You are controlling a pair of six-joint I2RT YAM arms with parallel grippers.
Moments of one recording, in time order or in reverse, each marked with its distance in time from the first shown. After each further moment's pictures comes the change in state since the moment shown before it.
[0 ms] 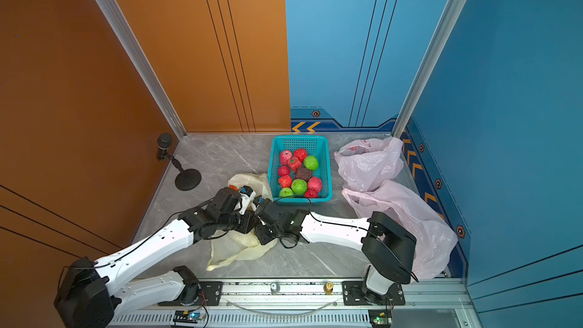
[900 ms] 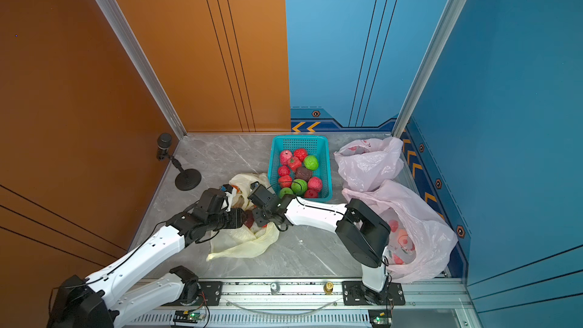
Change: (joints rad) left arm 0.181 -0.119 -0.095 0.019 -0.028 -0.141; right arm -0.073 0.236 0.244 -0.144 0.131 -0.118
